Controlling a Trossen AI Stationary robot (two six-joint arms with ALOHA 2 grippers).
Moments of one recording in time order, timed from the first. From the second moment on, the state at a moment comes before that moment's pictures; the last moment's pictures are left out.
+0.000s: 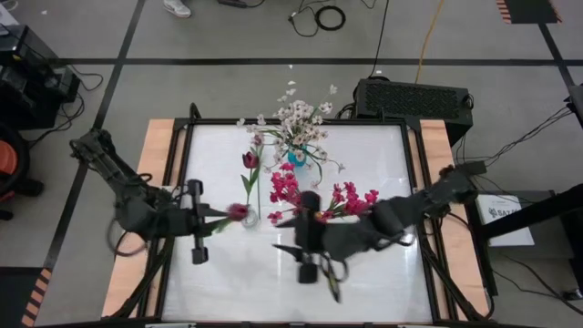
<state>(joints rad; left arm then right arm) -0.78 1.03 0.90 0.29 -0.87 0.37 0.48 1.82 1.98 -0.57 0.51 0.16</state>
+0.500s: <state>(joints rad) -0.65 1.09 0.83 0.18 -0.84 0.12 0.79 1.74 1.98 -0.87 0.90 0.27</state>
